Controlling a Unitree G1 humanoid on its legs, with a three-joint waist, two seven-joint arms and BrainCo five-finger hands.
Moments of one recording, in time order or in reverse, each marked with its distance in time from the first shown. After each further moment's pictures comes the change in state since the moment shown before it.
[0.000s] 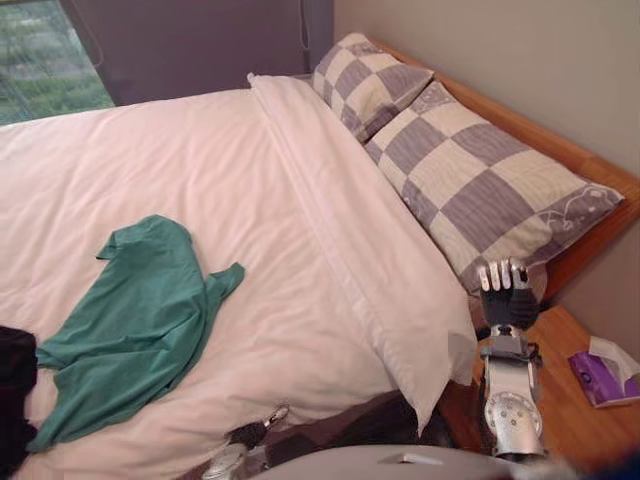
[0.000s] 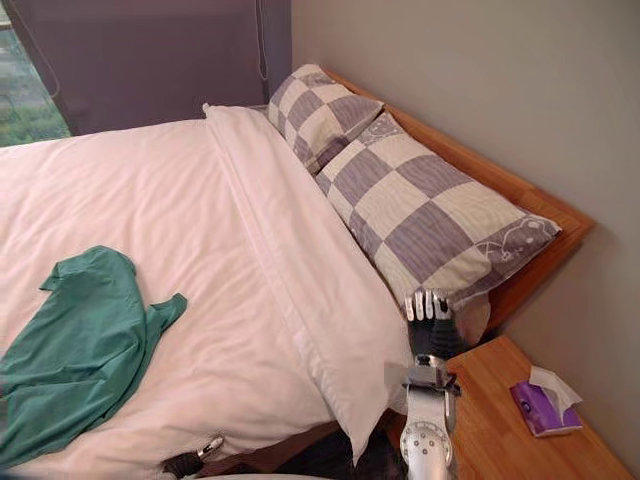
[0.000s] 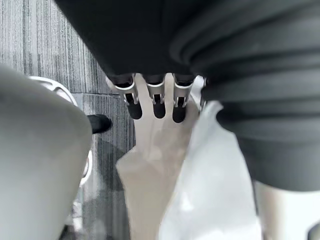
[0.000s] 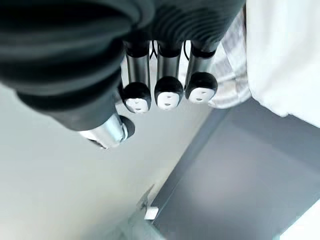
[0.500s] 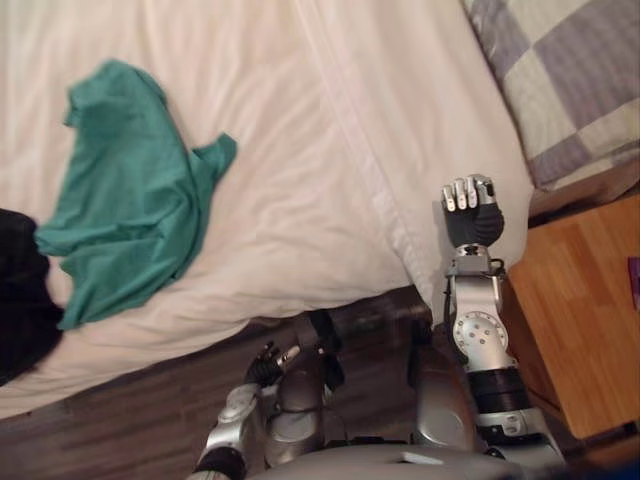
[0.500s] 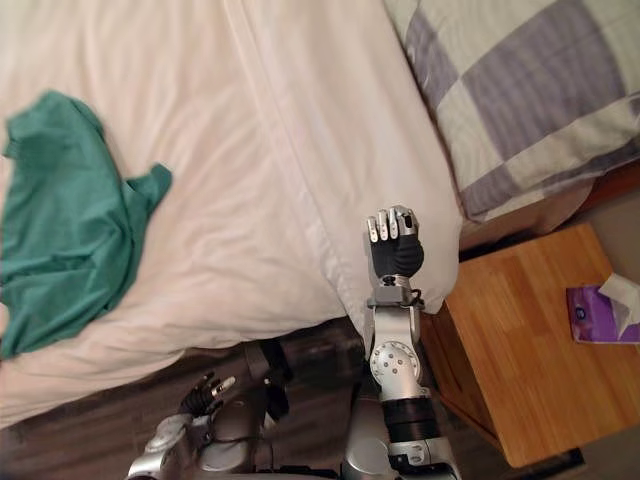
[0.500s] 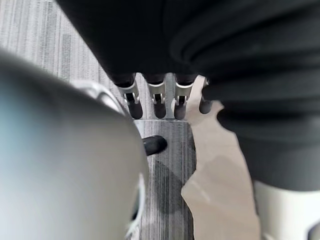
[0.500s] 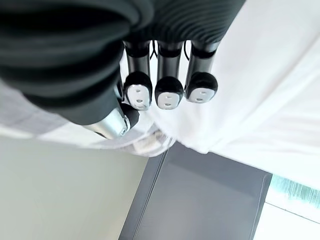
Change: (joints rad) left arm -0.210 0.016 -0.074 -0.055 -0.150 -0.102 0.038; right arm -0.357 -0.030 0.141 0.090 -0.001 -0.082 -0.125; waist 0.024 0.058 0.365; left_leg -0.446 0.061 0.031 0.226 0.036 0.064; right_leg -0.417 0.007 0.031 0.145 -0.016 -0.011
